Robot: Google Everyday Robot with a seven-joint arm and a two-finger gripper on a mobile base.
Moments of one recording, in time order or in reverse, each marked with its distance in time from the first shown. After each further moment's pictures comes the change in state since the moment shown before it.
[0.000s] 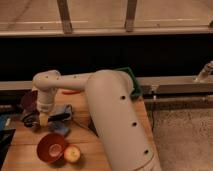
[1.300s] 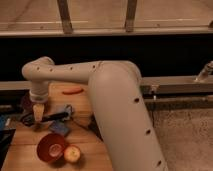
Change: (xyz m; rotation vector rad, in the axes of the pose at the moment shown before) arm -0.021 -0.002 -0.091 0.254 0.032 -0.047
